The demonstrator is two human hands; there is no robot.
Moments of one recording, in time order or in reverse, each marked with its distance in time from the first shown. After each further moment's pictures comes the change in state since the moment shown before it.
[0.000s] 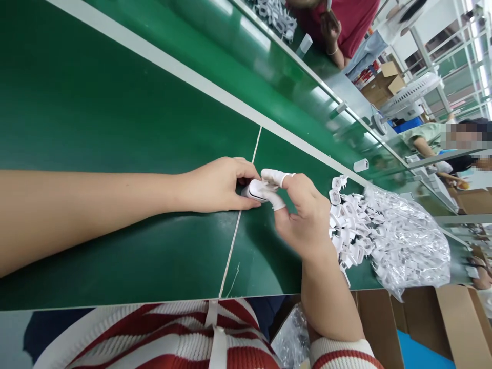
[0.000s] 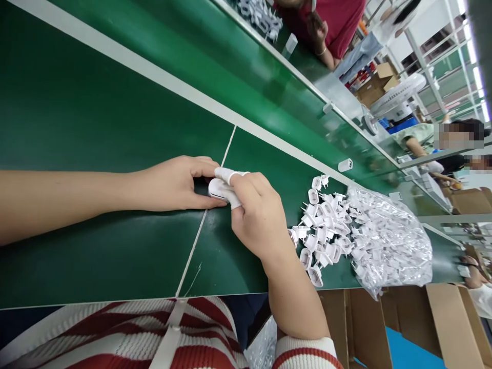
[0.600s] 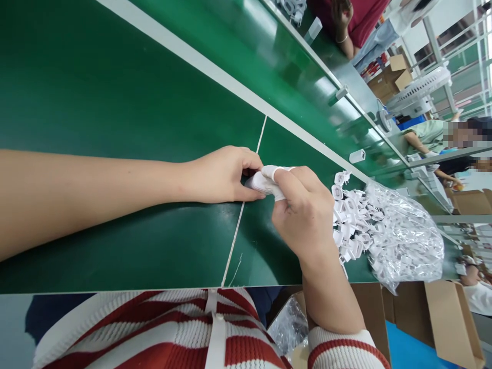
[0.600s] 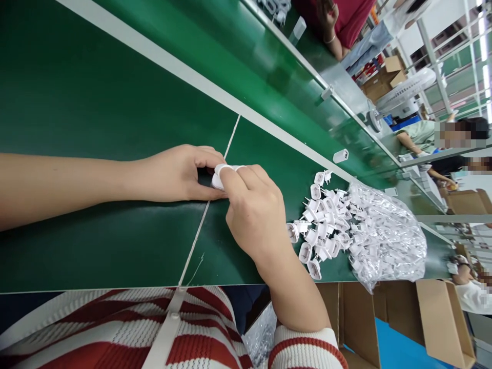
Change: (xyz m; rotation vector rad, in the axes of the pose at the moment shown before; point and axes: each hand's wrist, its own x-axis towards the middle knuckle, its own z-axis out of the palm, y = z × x) left_hand 0.000 0.003 0.000 0.004 0.017 -0.035; right_hand 0.008 -0.016 0.004 -0.213 0.025 -0.097
